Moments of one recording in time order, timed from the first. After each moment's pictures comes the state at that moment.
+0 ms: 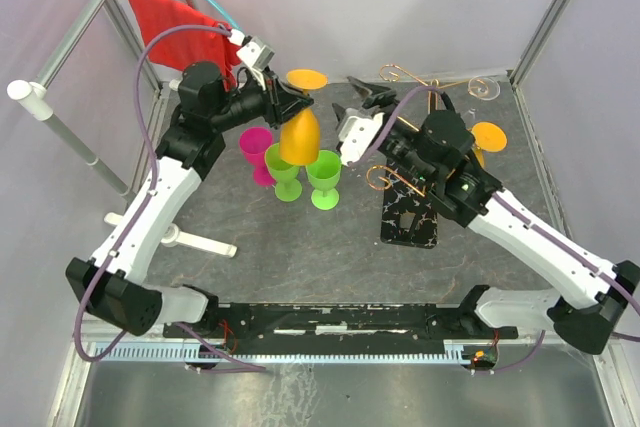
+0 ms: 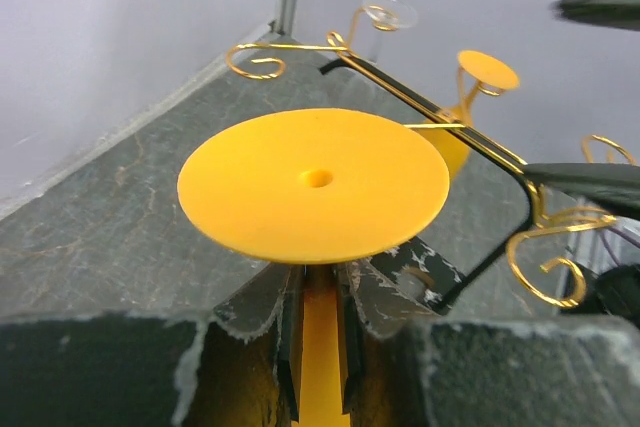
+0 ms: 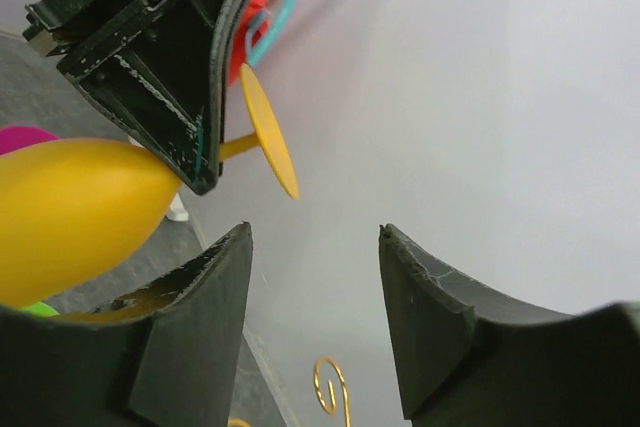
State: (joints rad) left arm -0.38 1.31 1.41 -0.15 0.65 -0.14; right arm 0.83 1.22 1.29 0.09 -0.09 -0.93
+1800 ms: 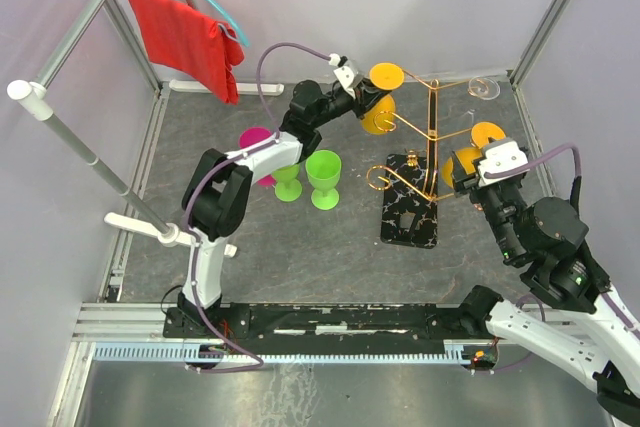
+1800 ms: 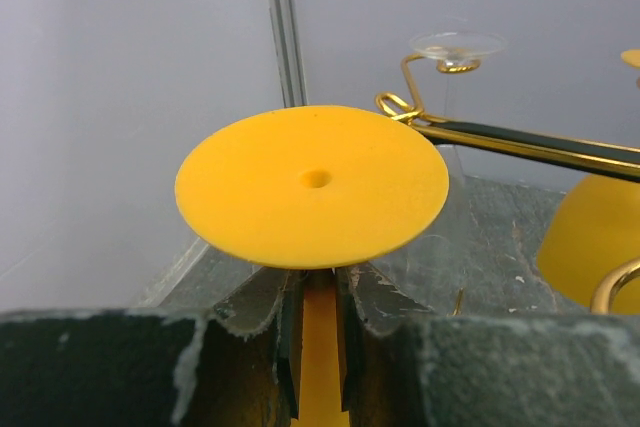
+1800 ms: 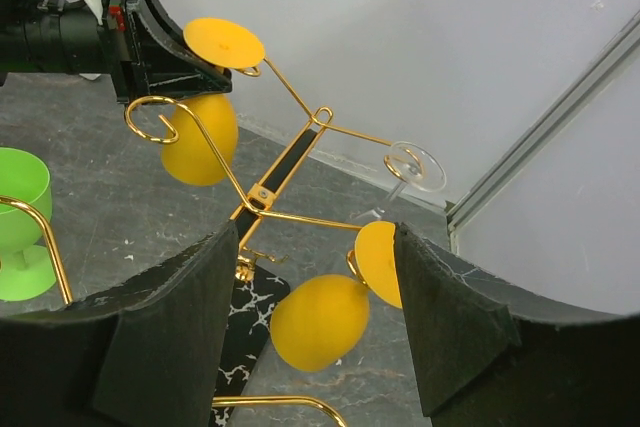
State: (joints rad) left arm -0.59 2.10 1.55 0.83 0.54 -0.03; right arm 0.83 0.56 0.99 -0.32 0.58 -0.42
